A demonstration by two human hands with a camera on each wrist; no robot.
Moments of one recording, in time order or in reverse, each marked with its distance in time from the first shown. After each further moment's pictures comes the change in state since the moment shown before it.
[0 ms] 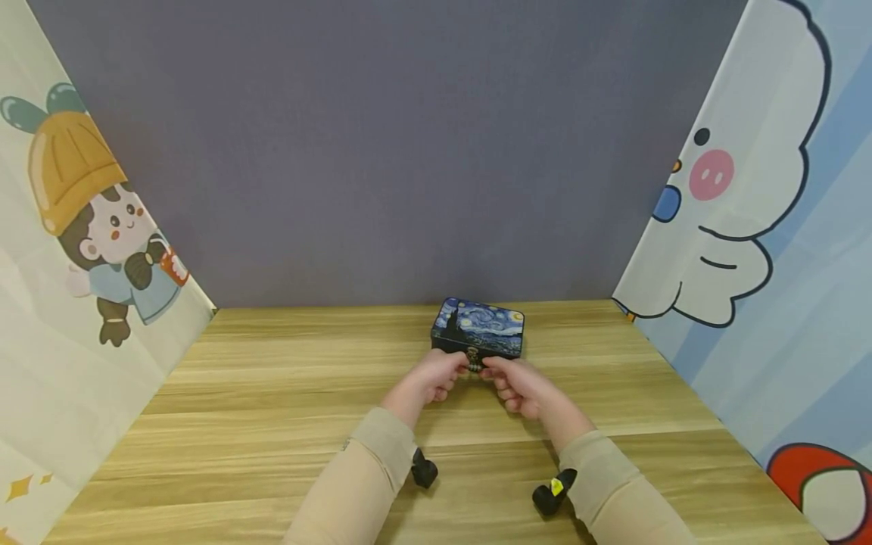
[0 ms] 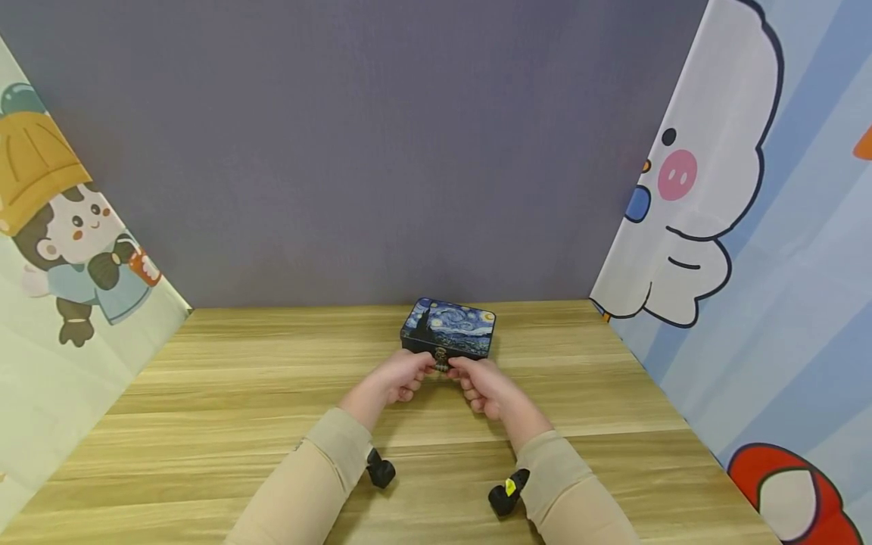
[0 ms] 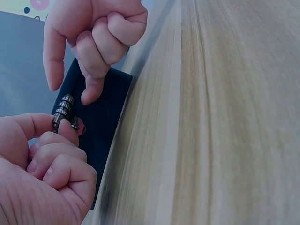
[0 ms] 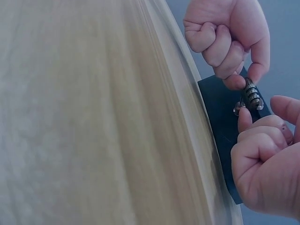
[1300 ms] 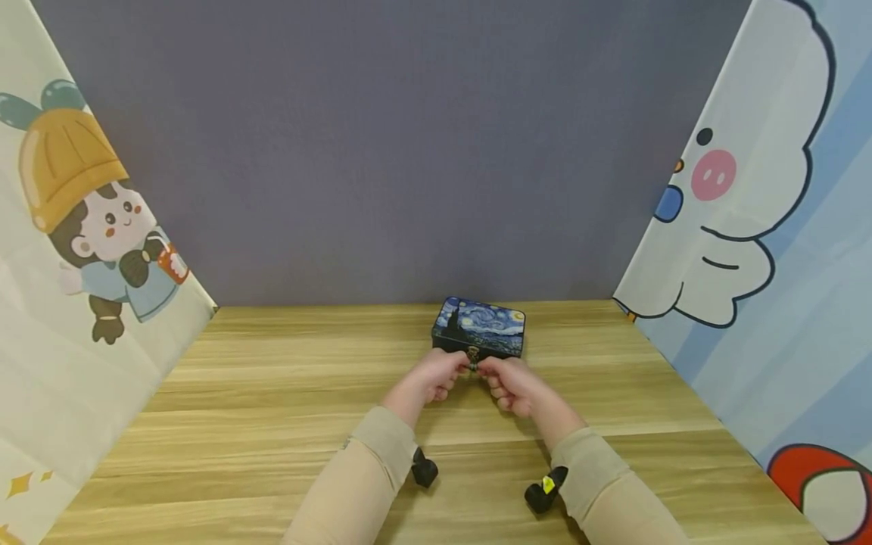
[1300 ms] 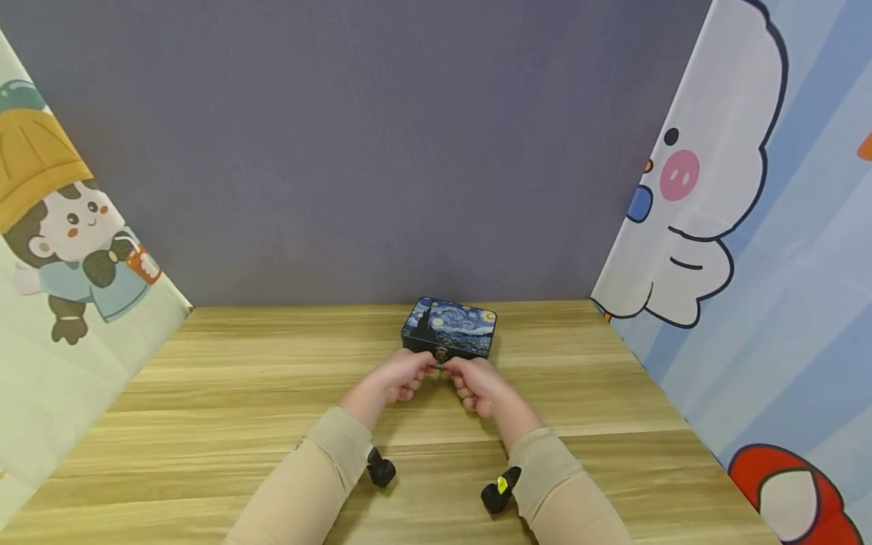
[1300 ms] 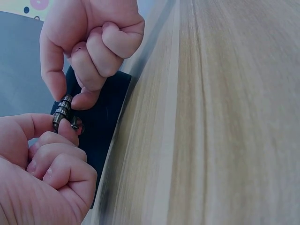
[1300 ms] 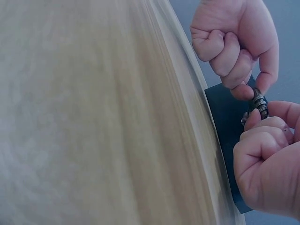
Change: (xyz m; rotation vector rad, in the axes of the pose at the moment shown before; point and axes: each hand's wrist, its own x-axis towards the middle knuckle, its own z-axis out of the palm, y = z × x) left_hand 0.003 -0.001 -0.003 -0.004 -0.007 -0.006; right_hand 0.011 0.002 0.013 0.041 0.019 -0.018
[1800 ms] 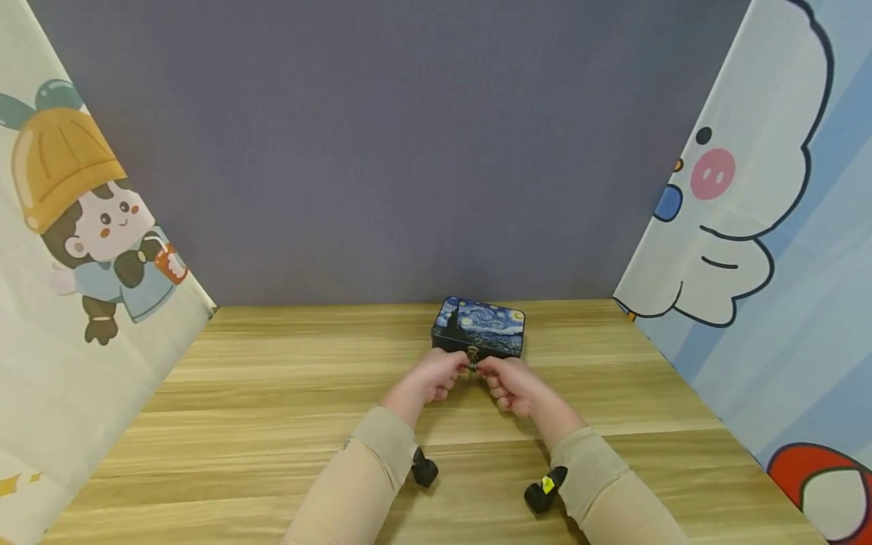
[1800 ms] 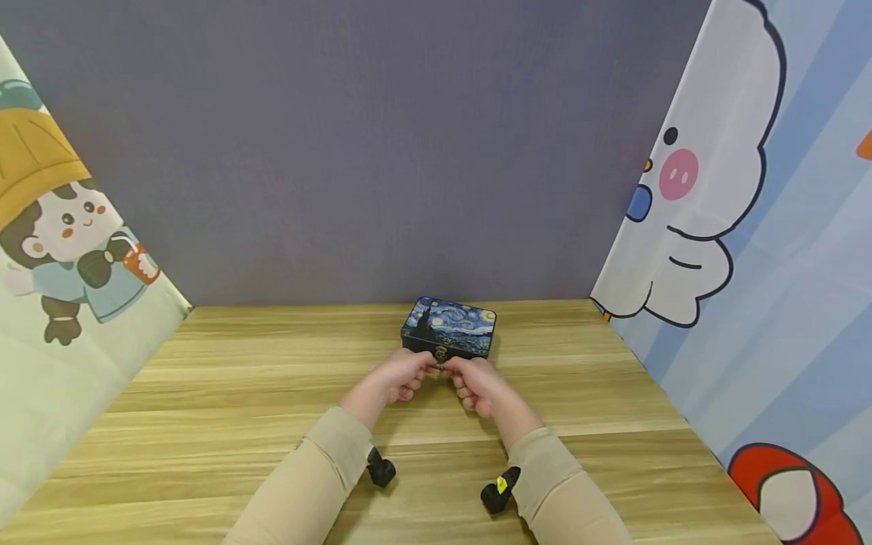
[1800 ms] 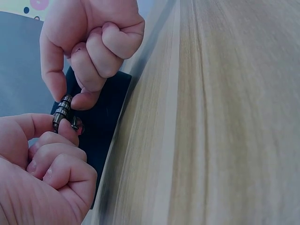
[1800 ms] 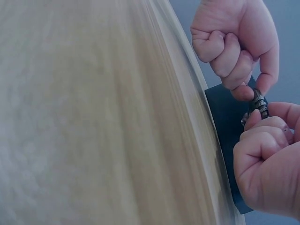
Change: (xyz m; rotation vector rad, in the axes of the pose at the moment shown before) left_hand 0.001 0.000 0.000 -0.001 -0.002 0.003; right_hand 0.000 0.000 0.000 0.011 0.003 -0.003
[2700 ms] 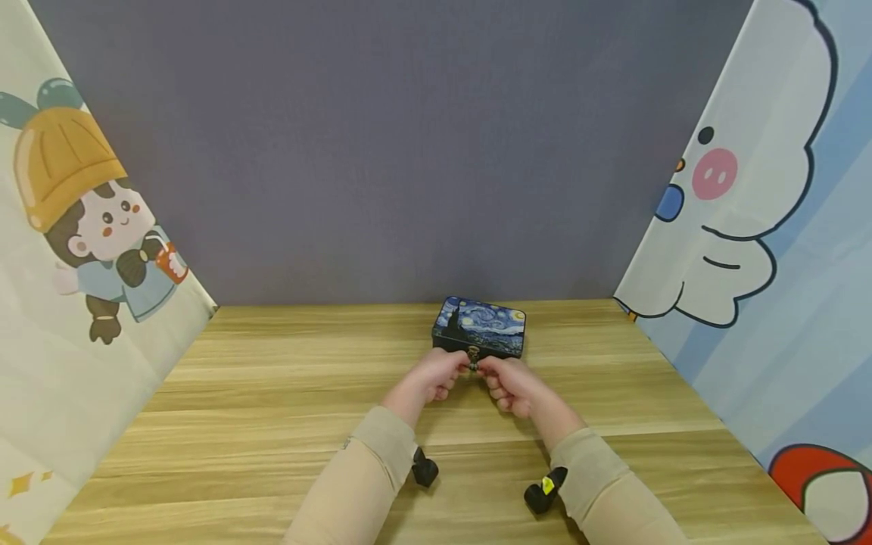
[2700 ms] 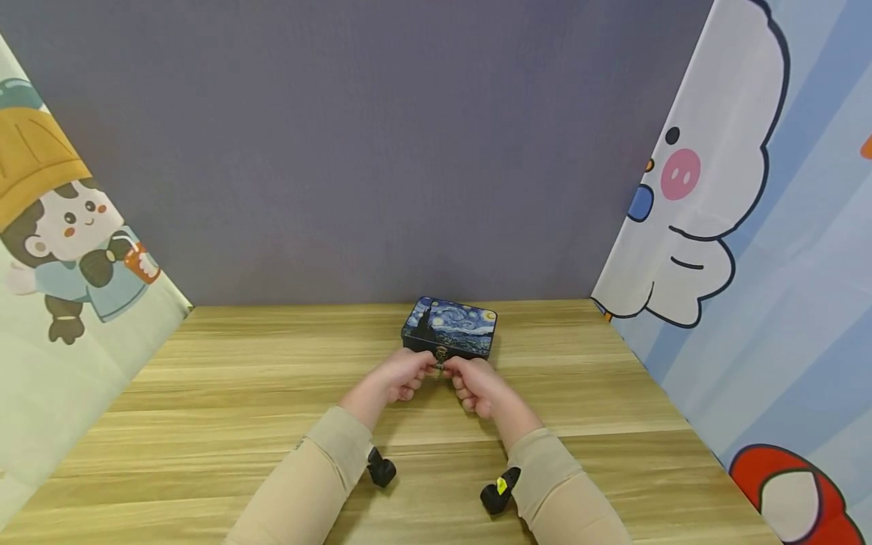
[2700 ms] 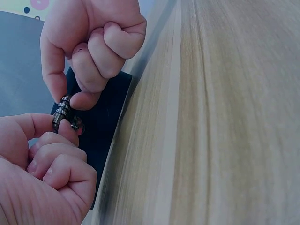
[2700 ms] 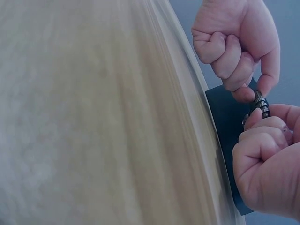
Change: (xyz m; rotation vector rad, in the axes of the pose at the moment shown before) left_hand -0.001 0.001 0.001 0.014 0.009 -0.002; right_hand 0.002 0.001 0.000 -0.019 -0.011 0.009
